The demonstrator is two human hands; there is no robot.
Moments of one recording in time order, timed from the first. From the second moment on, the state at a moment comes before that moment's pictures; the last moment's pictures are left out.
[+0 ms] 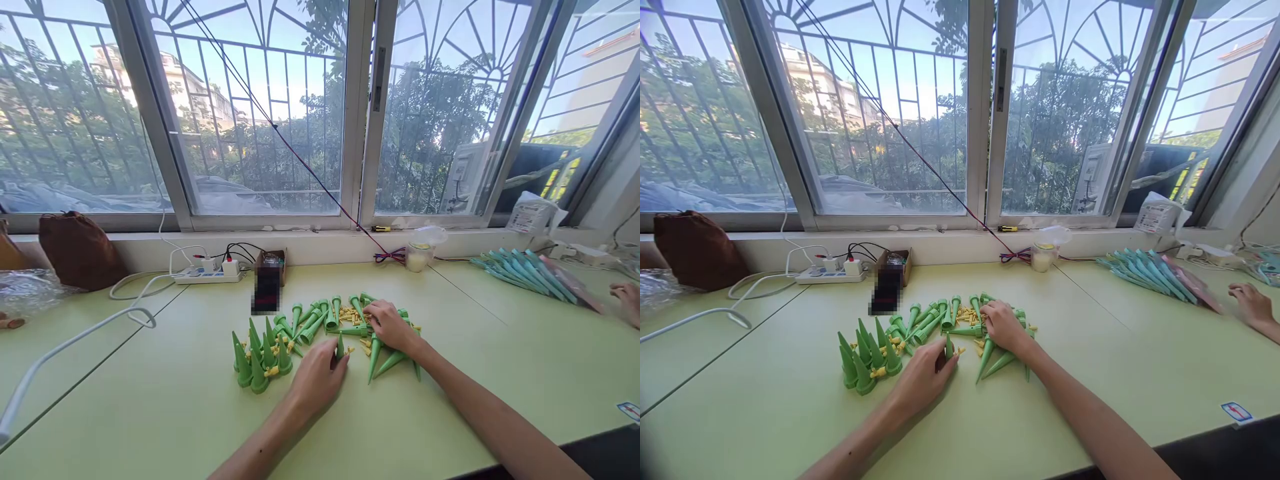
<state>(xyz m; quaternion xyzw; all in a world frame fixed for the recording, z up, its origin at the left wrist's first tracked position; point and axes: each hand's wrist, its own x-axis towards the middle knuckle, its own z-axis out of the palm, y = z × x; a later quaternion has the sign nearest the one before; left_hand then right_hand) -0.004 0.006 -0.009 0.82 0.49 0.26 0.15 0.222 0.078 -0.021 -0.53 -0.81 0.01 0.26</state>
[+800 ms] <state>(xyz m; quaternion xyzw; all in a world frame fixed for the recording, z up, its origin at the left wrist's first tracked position) -0.004 0.006 -0.009 0.82 0.49 0.25 0.14 0.226 0.084 -0.020 -0.58 -0.76 0.10 0.26</state>
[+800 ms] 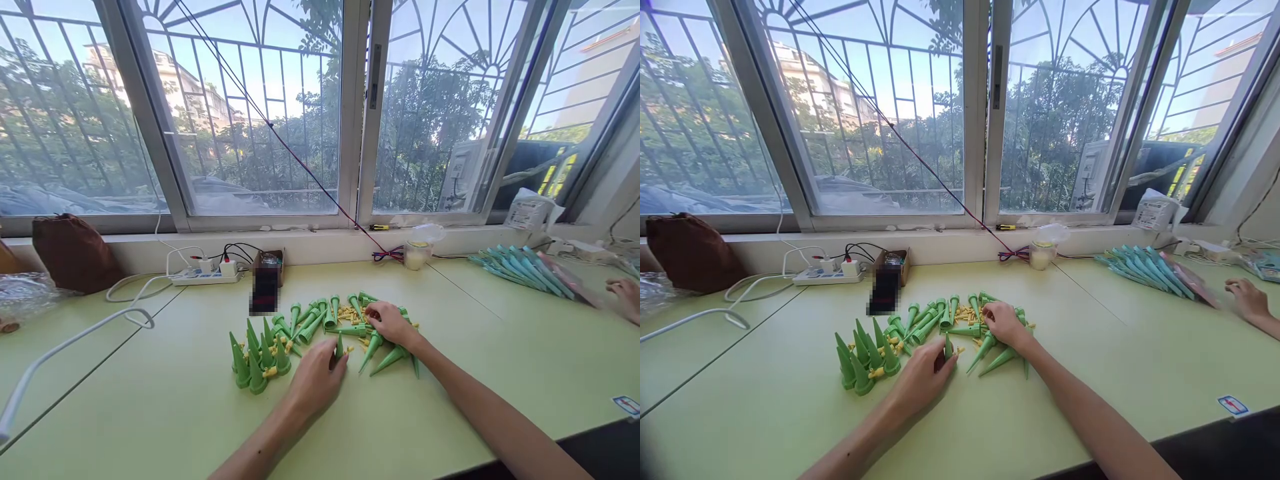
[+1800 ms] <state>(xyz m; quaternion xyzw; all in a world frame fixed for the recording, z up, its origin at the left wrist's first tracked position) -0.003 0.004 -0.007 0.83 0.48 0.26 0.14 0.227 0.084 -0.023 -0.56 -0.77 0.12 0.27</state>
